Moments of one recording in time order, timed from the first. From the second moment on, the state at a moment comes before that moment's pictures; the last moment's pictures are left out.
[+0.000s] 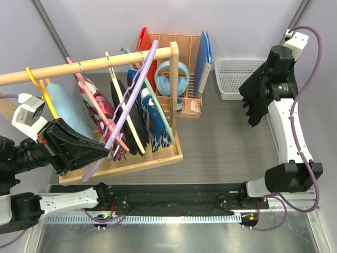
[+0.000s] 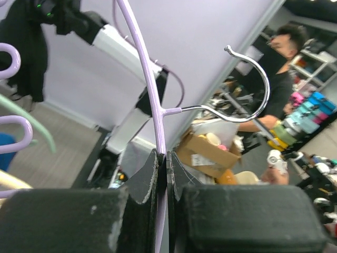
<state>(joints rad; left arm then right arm) -1.12 0.77 1.78 -0.76 0.26 -0.60 -0.01 1.41 1.60 -0.35 0.71 0.08</state>
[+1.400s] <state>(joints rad) -1.12 0.82 1.78 -0.85 0.10 -0.45 0.00 2.37 2.21 -0.09 -0.05 -0.22</state>
